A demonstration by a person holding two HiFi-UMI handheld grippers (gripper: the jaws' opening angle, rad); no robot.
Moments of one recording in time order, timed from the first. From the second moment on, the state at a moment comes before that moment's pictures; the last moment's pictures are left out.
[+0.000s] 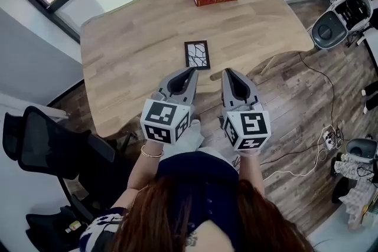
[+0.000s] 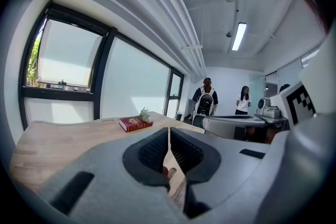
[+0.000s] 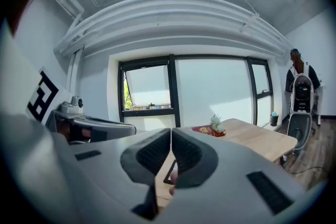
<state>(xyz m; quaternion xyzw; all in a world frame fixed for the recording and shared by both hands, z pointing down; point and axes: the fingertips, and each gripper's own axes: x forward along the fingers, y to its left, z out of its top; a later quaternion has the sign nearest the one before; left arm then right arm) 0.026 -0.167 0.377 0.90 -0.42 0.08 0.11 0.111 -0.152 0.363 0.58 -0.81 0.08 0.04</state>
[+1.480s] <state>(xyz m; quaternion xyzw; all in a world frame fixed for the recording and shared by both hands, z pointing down) 0.008 -0.302 0.476 0.89 -0.39 0.16 0.19 0.089 -0.293 0.479 0.54 -0.81 0.17 0.18</state>
